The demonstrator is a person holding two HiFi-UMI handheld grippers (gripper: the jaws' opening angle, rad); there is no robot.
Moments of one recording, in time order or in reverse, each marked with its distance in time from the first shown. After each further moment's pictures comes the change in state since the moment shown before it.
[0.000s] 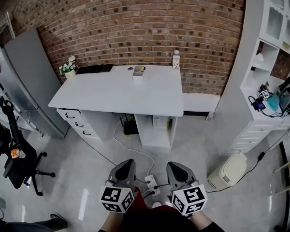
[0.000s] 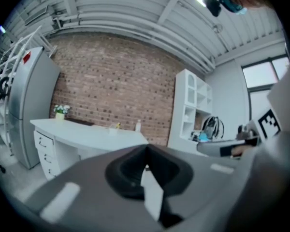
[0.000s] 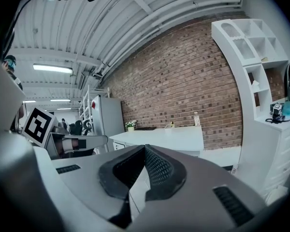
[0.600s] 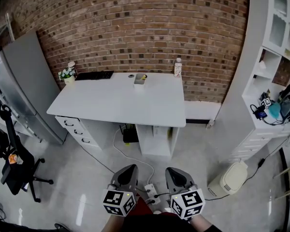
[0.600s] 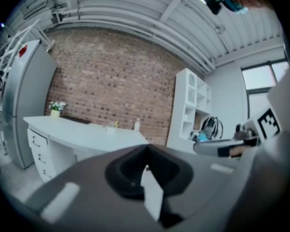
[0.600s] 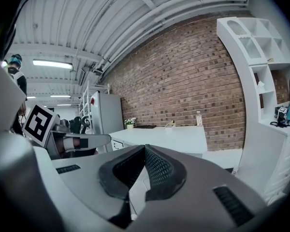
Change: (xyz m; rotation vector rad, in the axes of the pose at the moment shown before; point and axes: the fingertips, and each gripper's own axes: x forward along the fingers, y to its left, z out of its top) left arm 0.035 0.023 -0.002 -0.012 0.017 -0.040; right arm 0.044 -0.003 -0.001 -0.023 0.034 0.001
